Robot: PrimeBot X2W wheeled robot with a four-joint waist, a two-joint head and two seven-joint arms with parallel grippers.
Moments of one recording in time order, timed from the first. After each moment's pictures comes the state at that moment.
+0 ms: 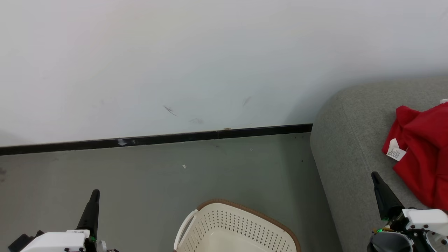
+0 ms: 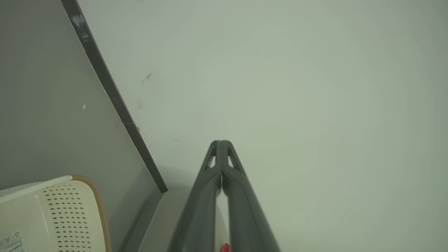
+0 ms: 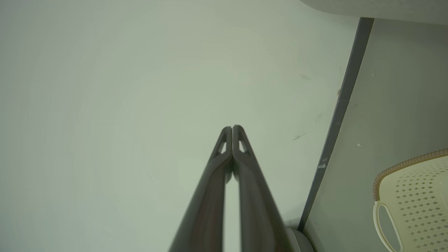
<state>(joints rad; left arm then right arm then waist) -0.05 0.05 0.06 0.23 -1.63 -0.09 0.09 -0.07 -0.13 -0.01 0.27 1.71 0.12 0.01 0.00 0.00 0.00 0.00</state>
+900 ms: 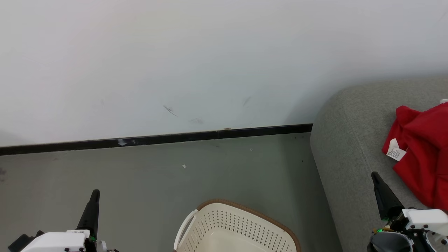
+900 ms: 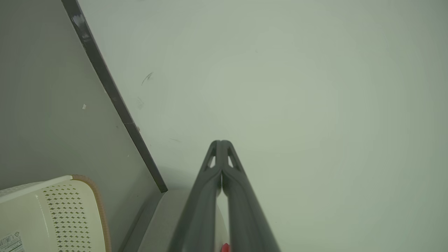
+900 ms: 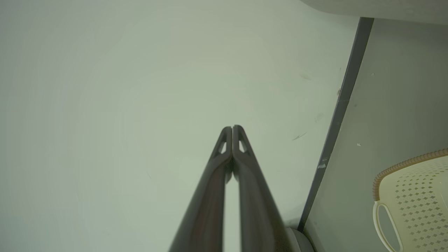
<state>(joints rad) -0.06 0.05 0.06 0.23 -1.63 -0.09 0.09 -0.07 -0.13 -0.01 0.27 1.71 0.12 0.01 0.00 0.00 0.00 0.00</state>
